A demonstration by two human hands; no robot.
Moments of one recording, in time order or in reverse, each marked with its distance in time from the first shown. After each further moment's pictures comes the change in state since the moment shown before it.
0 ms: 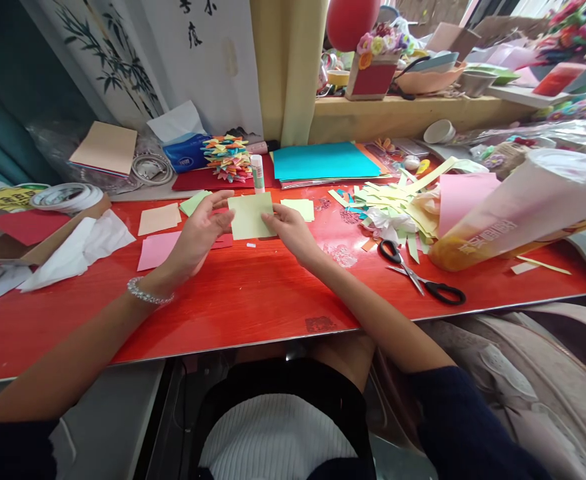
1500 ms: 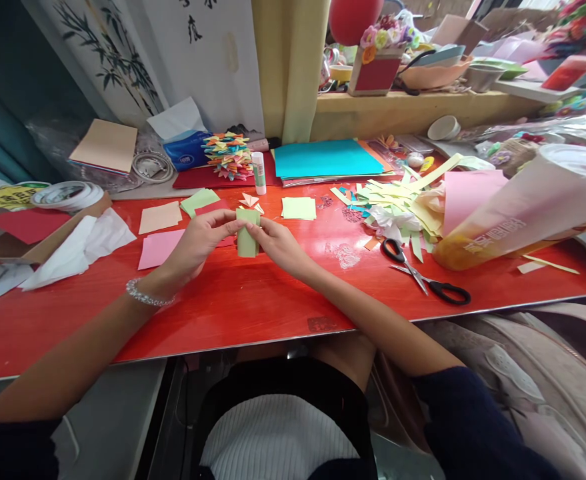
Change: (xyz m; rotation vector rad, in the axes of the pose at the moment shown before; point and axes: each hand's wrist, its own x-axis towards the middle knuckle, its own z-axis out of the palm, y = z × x) left_hand -0.007 0.011 0.004 -0.126 -0.078 -0.107; right_hand -0.011 0.013 0.019 -0.036 -0.140 -0.001
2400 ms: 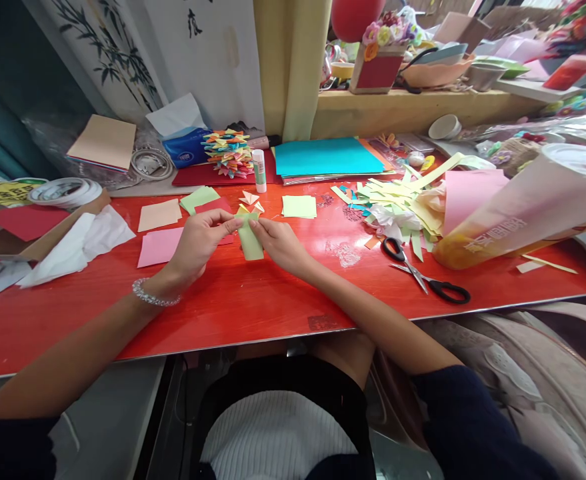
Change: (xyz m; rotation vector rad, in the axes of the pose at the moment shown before) left_hand -0.001 -0.009 0.000 0.141 0.139 0.057; right_hand 0.001 0.002 -0.005 -0.264 0.042 -0.036
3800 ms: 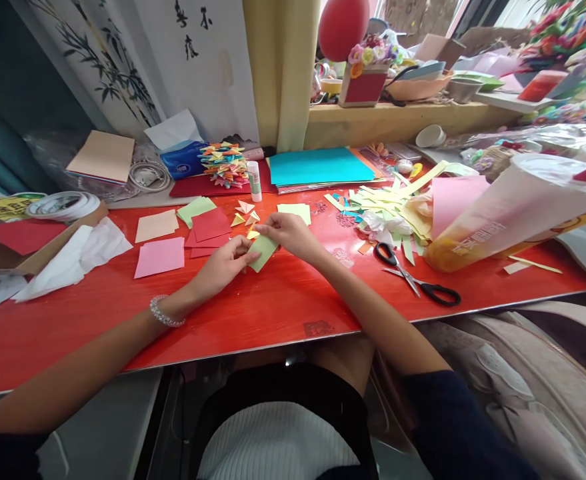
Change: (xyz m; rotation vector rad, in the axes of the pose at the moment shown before) left_hand -0.017 -0.010 0.023 0.038 -0.277 -0.065; right_hand 0.014 -0.002 -0.035 -0.125 0.036 -0.005
